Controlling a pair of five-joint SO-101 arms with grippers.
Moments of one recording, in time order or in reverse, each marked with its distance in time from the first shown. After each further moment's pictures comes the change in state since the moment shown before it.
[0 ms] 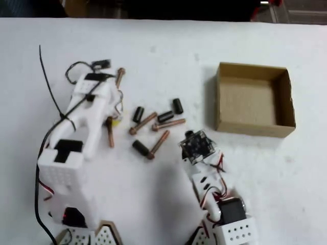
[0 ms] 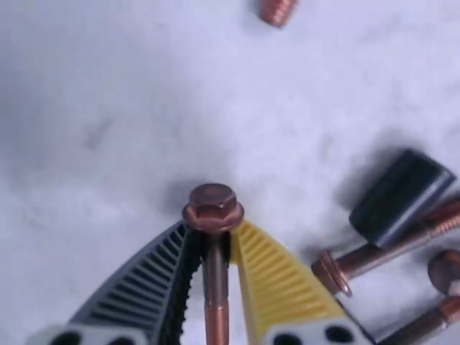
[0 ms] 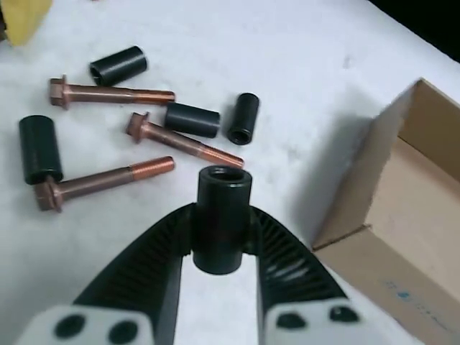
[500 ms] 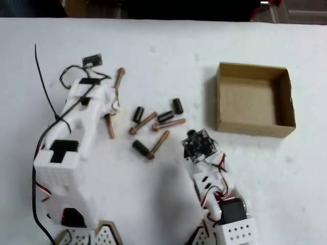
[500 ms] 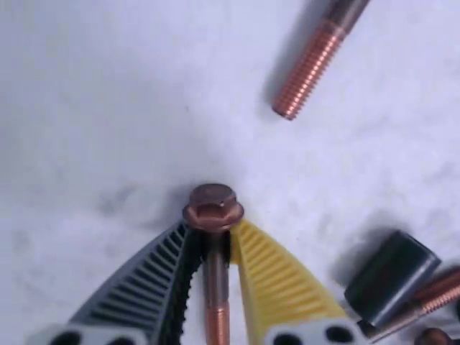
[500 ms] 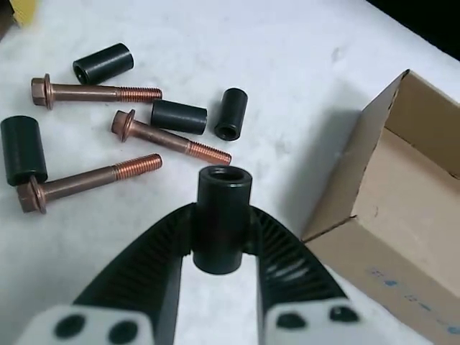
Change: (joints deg) left arm -3.9 1.0 5.3 -17.2 4.3; right arm 2.5 0.0 -0.1 0.0 0.0
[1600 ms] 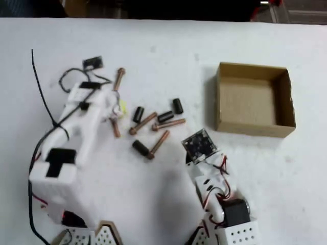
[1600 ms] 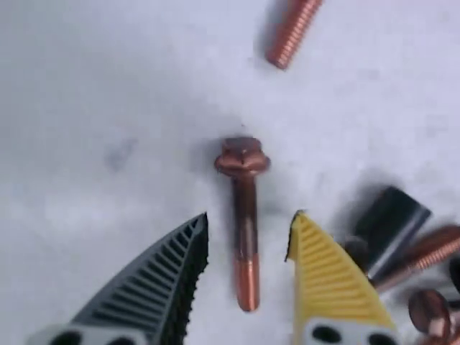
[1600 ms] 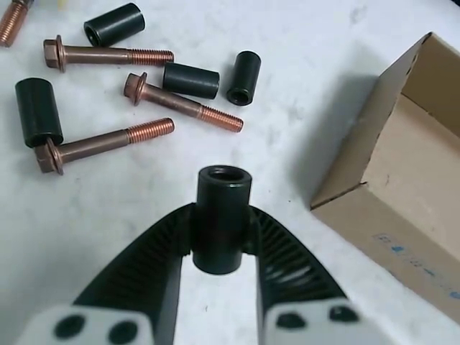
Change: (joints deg) left arm 0.7 -6.9 6.3 0.5 1.8; right arm 0.1 0.1 -6.2 11.2 0.0
